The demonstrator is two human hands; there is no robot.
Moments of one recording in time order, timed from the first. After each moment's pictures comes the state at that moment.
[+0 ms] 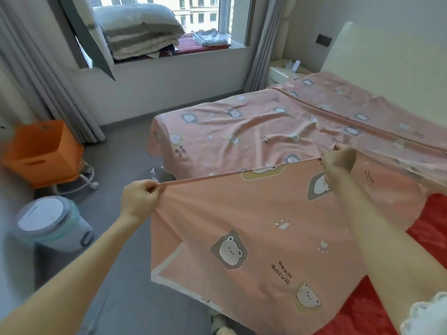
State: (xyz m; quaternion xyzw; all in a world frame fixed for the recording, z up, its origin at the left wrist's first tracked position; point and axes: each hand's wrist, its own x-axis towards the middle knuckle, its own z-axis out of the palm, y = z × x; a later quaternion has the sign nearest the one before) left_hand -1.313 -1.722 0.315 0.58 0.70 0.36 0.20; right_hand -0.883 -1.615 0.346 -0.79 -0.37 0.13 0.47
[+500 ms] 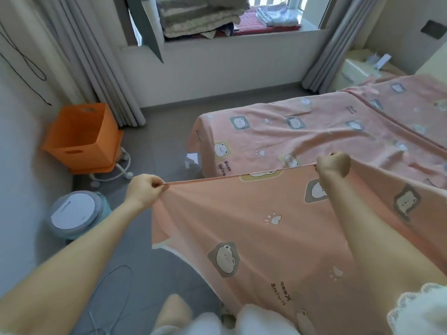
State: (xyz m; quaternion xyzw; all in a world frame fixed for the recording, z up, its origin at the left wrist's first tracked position) left_hand -1.483 -1.467 0.263 0.54 0.79 0.20 0.19; right_hand -1.083 -1.312 0.289 -0.82 -0.42 0.20 0.34
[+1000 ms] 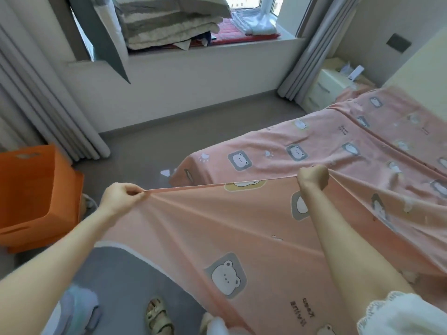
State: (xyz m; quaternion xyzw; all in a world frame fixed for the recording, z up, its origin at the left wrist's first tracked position) left_hand -1.696 -1.162 0.227 0.53 0.74 0.24 0.34; right_hand -1.279 -1.075 0.274 -0.87 -0.33 0.17 0.32
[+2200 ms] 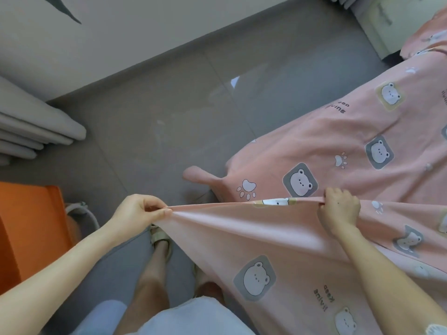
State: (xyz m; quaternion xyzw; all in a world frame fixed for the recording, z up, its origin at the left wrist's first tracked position) left_hand -1.812 -0.805 0.060 0.55 0.63 0.06 0.55; right_hand -1.353 -0.816 0.042 -0.78 -0.59 0.05 -0.20
